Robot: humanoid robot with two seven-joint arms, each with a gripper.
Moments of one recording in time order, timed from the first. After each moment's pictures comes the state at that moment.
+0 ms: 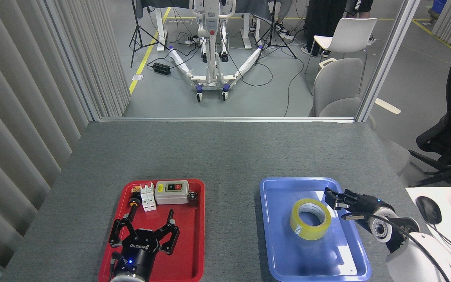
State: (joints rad) left arm -0.02 -0.05 -0.03 -1.47 -1.64 -0.05 0.18; right arm -0.33 -0.28 0.02 -1.27 1.02 -0.13 0.56
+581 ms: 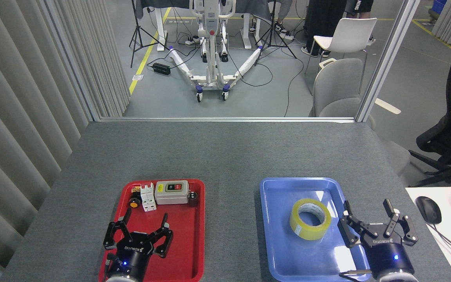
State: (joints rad) left arm -0.03 -0.02 -0.03 -1.44 -1.64 -0.05 0.18; right arm 0.05 -0.13 -0.14 -1.60 1.44 -0.11 -0.04
